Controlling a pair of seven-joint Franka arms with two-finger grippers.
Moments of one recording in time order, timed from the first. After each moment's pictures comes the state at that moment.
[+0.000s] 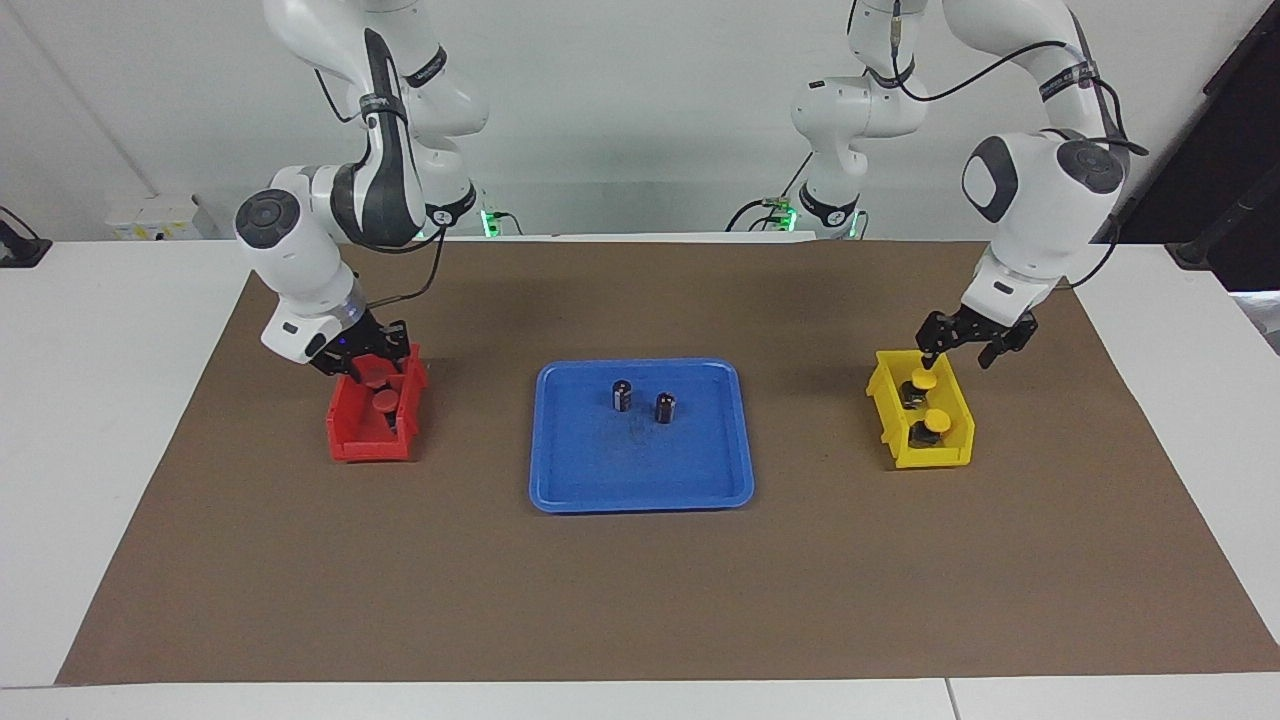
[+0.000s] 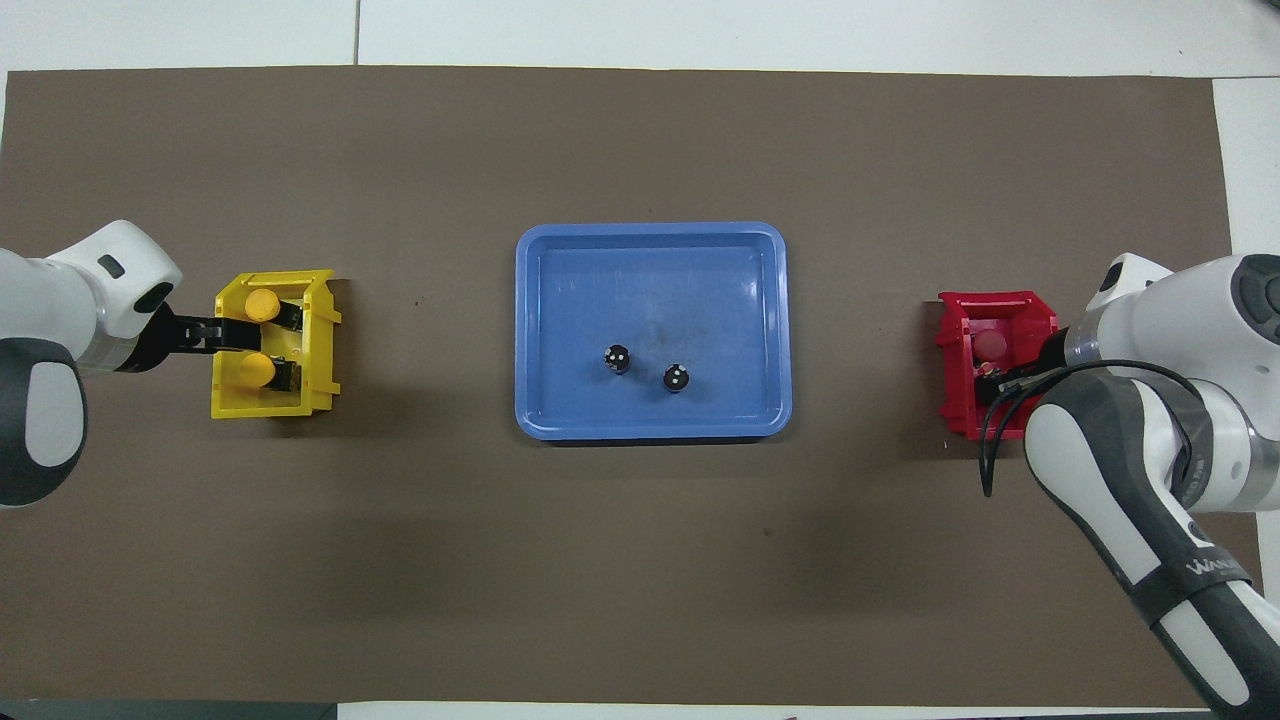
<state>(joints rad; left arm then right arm) -0.07 -0.02 0.04 -2.17 -0.02 2.22 0.05 -0.06 0.00 0.02 -2.26 0.00 2.19 -0.33</state>
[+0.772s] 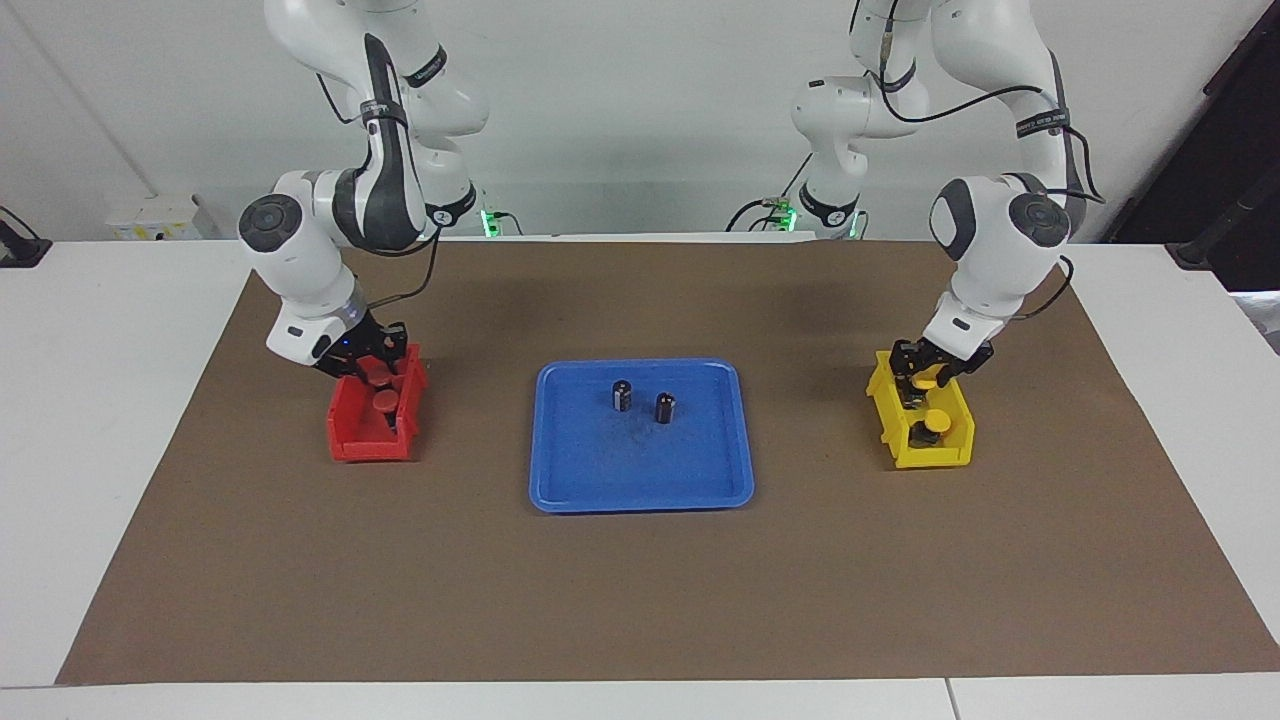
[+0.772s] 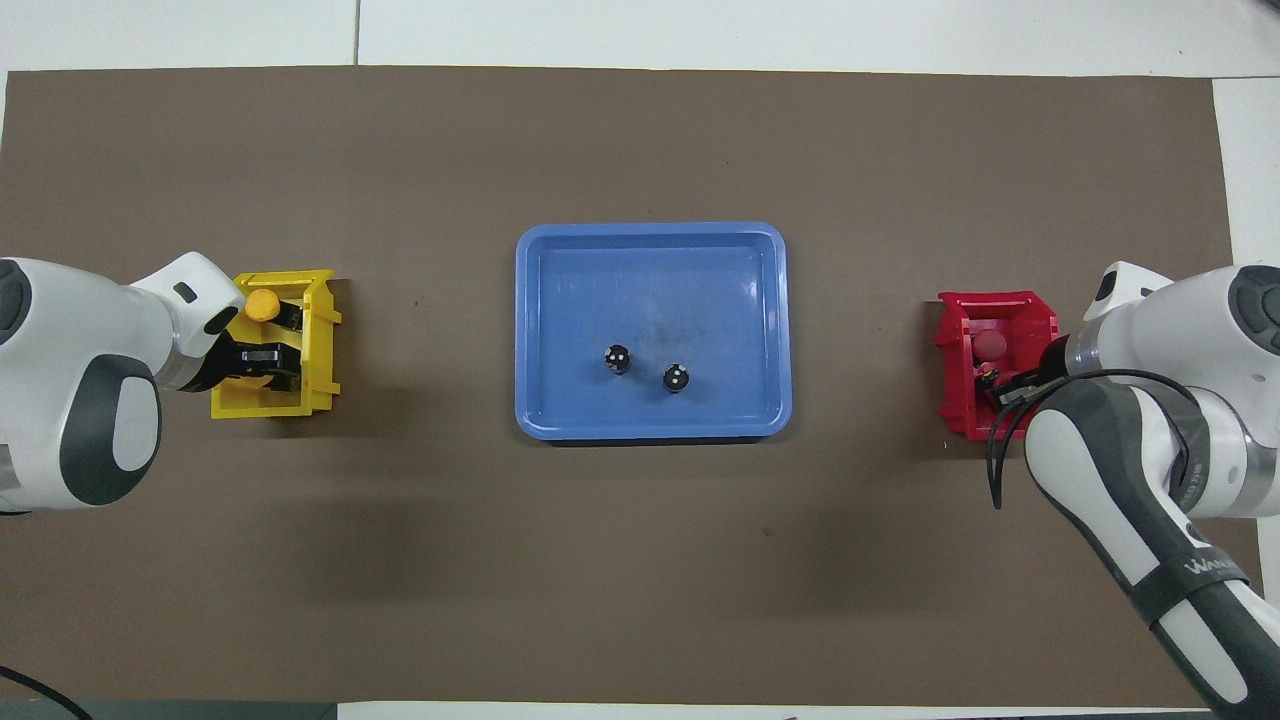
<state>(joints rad) -0.10 0.01 0.04 -2.25 -0.02 2.26 0.01 -0.07 0.00 0.02 -2.28 0.00 2.20 -0.40</state>
